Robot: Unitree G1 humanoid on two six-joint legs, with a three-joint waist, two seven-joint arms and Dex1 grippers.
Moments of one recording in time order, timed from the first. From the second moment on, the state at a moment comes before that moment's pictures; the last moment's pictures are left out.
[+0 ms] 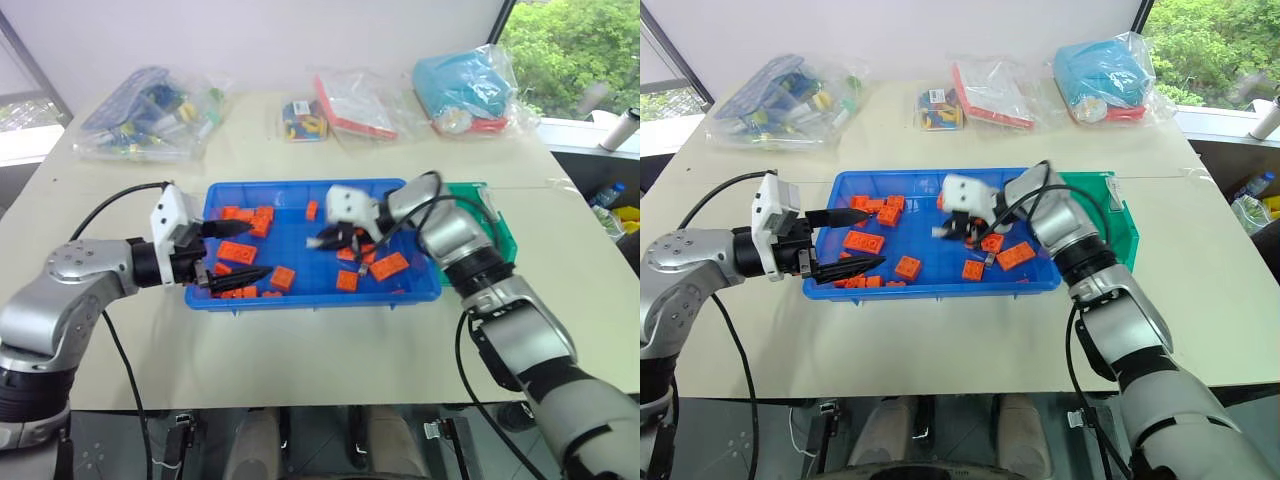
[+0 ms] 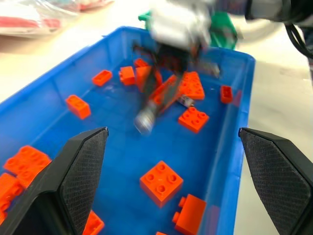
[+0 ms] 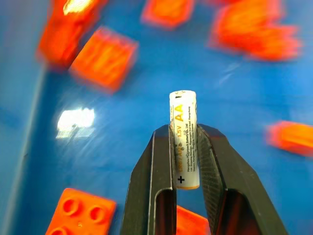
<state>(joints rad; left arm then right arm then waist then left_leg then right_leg) -0.33 0.81 0.12 -0.33 -0.64 0.63 -1.02 -0.96 -0.43 0.27 0.36 -0.04 0.39 1.21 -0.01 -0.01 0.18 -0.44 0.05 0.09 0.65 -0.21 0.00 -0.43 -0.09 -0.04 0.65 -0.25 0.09</state>
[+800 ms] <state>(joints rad) -0.45 0.73 -0.02 -0.20 -0.59 0.56 -1.11 -0.66 -0.80 -0.13 -0.19 0.18 0.96 0.91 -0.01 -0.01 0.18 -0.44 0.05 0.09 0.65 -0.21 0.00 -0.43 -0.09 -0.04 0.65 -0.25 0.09</state>
